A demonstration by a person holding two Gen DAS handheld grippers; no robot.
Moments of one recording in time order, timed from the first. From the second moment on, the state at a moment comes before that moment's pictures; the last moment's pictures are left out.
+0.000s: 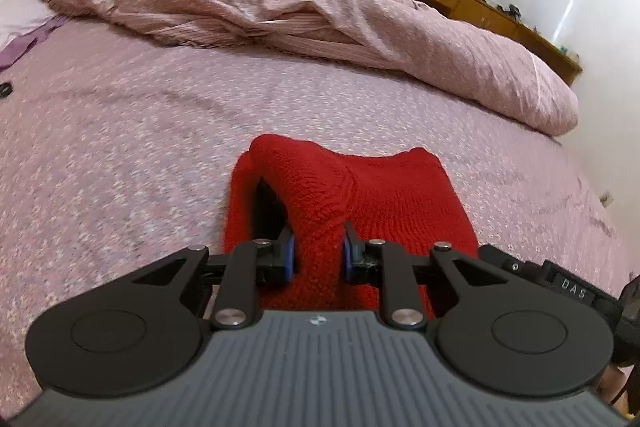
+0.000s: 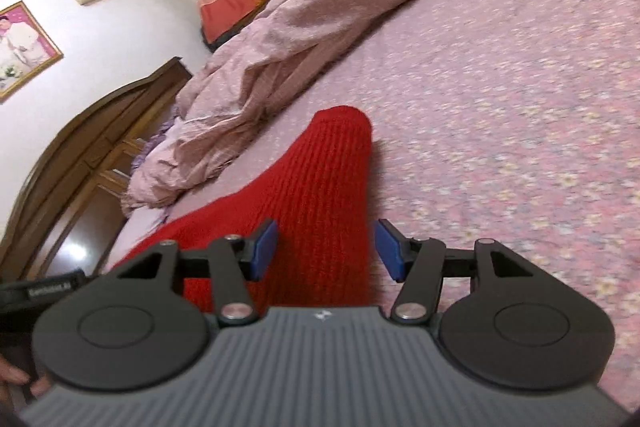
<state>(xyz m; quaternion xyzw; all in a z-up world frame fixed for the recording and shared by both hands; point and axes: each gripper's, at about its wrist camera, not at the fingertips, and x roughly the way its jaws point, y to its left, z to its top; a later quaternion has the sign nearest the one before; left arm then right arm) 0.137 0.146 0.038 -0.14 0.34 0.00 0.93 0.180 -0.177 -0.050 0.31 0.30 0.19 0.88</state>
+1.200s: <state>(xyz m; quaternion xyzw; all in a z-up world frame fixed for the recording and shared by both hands) 0.145 0.189 -0.015 -0.23 0.37 -0.01 0.90 0.202 -0.146 -0.057 0.28 0.39 0.26 0.84</state>
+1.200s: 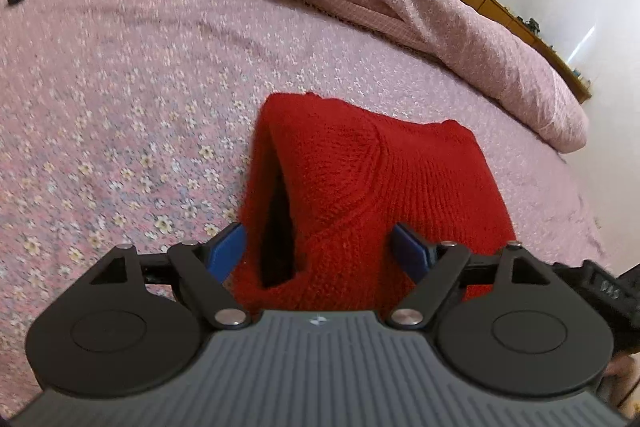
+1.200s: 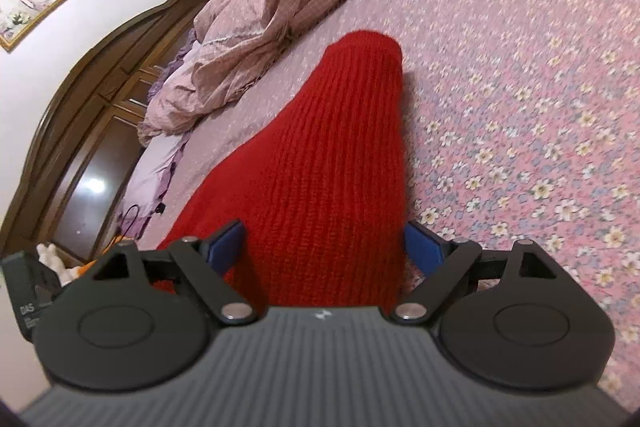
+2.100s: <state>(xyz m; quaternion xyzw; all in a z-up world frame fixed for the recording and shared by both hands) 0.143 0.186 -0.018 -0.31 0.36 -0.04 0.88 0.207 -0.153 -0.060 0.40 0.38 0.31 0.77</state>
